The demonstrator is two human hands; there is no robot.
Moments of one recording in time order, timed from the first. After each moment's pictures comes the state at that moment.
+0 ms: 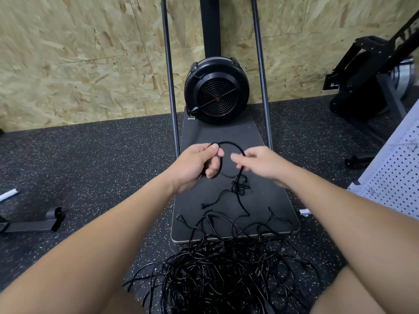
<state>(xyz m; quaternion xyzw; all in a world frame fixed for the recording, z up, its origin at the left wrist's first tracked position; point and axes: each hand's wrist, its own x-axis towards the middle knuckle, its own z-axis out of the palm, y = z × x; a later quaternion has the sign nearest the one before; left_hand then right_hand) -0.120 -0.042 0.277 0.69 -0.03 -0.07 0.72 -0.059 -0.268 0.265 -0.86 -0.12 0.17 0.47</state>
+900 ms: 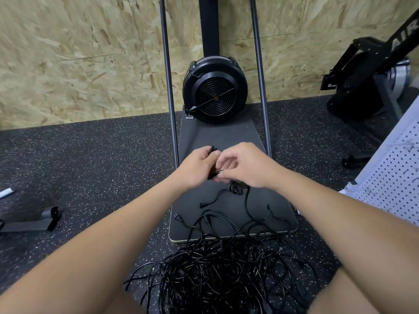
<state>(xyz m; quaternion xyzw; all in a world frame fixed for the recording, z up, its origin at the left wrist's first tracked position) -0.119 -0.046 0.268 0.85 -0.02 -0.01 0.52 -0.080 -0.243 0.280 -0.85 -0.34 0.07 0.39</state>
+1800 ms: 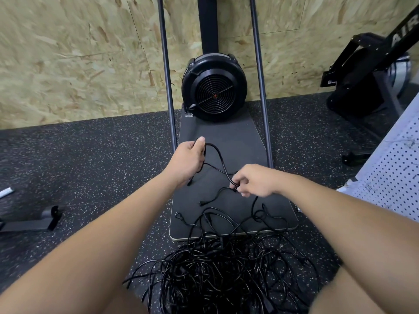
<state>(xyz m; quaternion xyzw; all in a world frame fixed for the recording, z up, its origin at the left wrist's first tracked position) -0.110 -0.033 0.267 0.75 0.09 0.02 0.65 -0.057 -0.266 0.225 -0.90 -0.32 0.25 0.19</state>
